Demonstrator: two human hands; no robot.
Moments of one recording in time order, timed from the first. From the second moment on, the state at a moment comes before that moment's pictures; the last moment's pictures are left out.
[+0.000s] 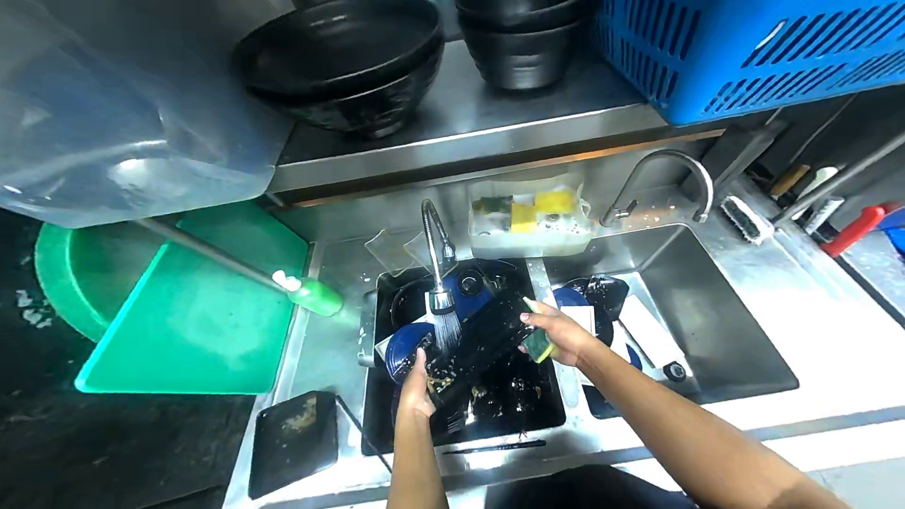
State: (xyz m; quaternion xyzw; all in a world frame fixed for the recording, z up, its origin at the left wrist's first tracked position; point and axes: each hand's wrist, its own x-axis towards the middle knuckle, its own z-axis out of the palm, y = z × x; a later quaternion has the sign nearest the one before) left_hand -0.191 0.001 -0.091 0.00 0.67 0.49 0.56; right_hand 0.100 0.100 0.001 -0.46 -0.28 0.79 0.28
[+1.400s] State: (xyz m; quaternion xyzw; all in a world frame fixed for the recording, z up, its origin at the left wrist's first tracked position) left_hand -0.100 0.033 -0.034 -0.04 0.60 0.49 0.64; right_hand 0.138 0.003 0.040 -0.52 -0.54 0.52 0.40
